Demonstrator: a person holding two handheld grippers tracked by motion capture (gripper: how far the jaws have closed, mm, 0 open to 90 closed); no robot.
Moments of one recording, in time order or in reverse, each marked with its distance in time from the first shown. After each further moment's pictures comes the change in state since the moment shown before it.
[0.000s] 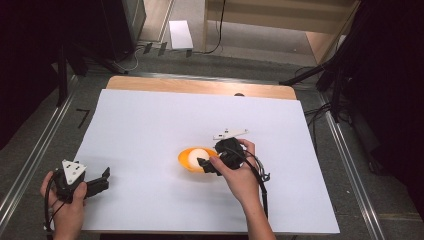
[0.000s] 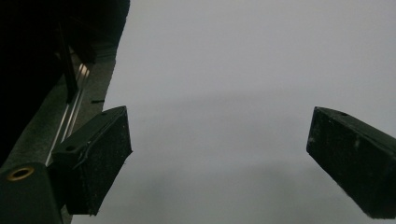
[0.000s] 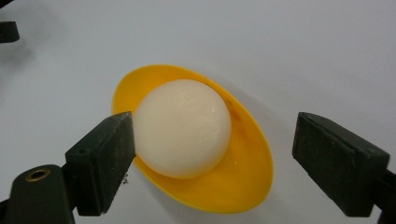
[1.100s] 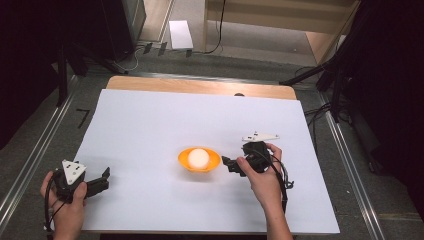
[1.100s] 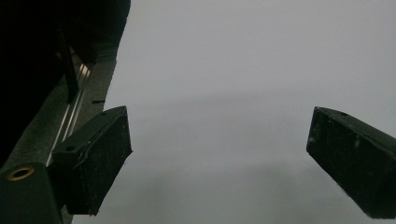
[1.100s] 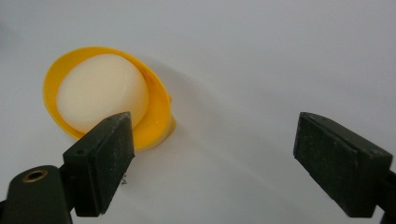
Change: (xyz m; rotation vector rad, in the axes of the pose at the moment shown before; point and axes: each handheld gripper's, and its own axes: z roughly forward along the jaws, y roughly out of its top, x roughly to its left) left arm 0.000 0.000 0.000 -0.002 0.003 0.001; right arm -0.045 -0.032 -0.035 -0.051 -0.093 0.099
